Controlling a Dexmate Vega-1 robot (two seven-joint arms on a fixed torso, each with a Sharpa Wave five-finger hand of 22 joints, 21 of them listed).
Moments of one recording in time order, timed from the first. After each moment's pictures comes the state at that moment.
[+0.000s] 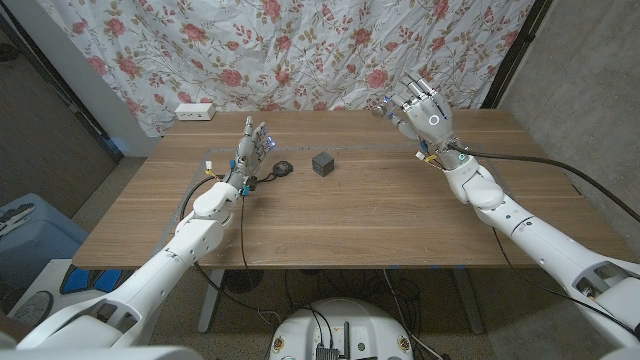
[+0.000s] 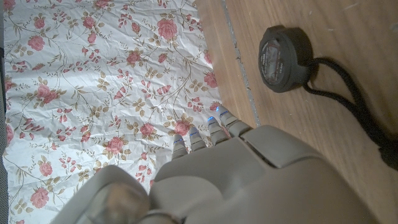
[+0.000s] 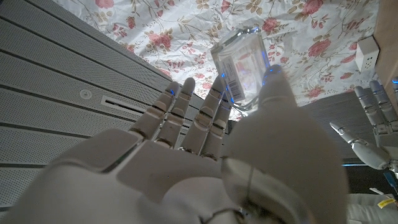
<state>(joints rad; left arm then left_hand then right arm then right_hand) 0.84 0.51 0.37 -1.30 -0.65 -0.29 -0.03 -0.02 0.06 -0.03 0.18 0.24 -0.06 -0.19 0.20 0.20 -0.05 -0.15 0.21 0.19 0.01 -0.03 0.19 0.19 0.06 -0.04 0.22 0.19 -0.68 -0.66 -0.58 -1.39 -1.33 -0.10 -1.10 0.99 0.02 0.19 -0.14 0.20 0.73 -0.17 0.69 0.24 0.95 -0.22 0.21 0.25 0.49 -0.05 0.42 0.31 0.47 -0.05 0.20 0.17</state>
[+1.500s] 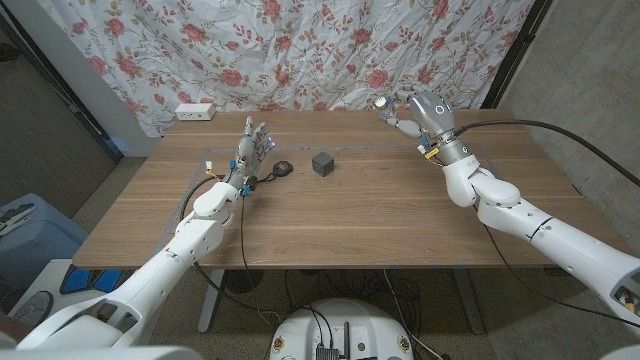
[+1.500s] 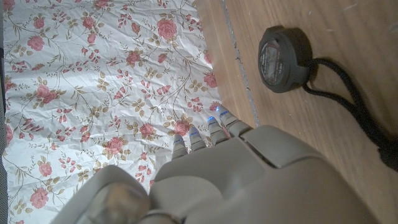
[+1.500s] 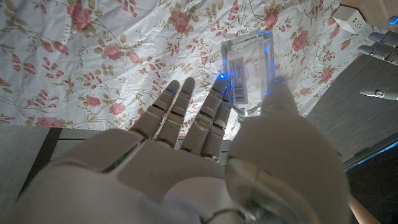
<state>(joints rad) 0.84 0.51 0.37 -1.30 -0.65 -0.29 -0.03 -0.02 0.06 -0.03 0.18 0.24 -0.06 -0.19 0.20 0.20 -0.05 -0.15 0.21 0.19 0.01 -0.03 0.19 0.19 0.06 -0.04 0.22 0.19 -0.72 -0.80 -0.63 -1.61 -0.81 0.02 -0.76 0.90 0.06 0.15 -0.10 0.20 0.72 -0.18 0.69 0.24 0.94 -0.22 0.20 0.24 0.51 -0.05 0.38 0.29 0.47 -0.04 0.20 0.17</state>
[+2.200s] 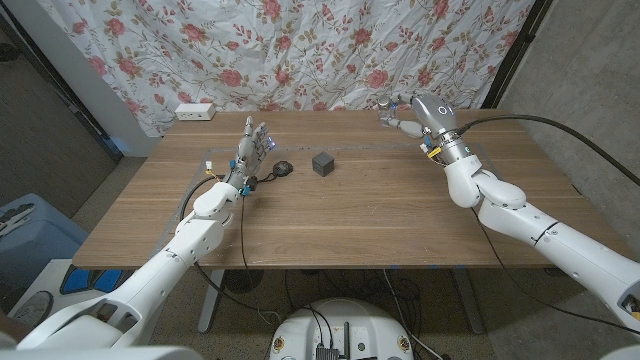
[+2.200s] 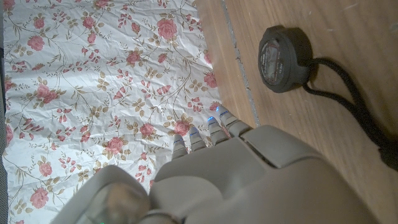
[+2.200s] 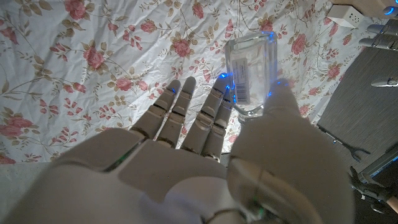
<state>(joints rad) 0.84 0.51 0.37 -1.30 -0.65 -0.29 -0.03 -0.02 0.06 -0.03 0.18 0.24 -0.06 -0.19 0.20 0.20 -0.05 -0.15 0.21 0.19 0.01 -0.03 0.19 0.19 0.06 -0.04 0.22 0.19 -0.78 -0.80 -0.57 -1.67 -0.67 0.03 -0.63 0.88 0.06 0.15 -0.10 0.20 0.73 -0.17 0.69 0.23 0.94 -0.22 0.21 0.24 0.51 -0.05 0.38 0.30 0.47 -0.03 0.20 0.17</state>
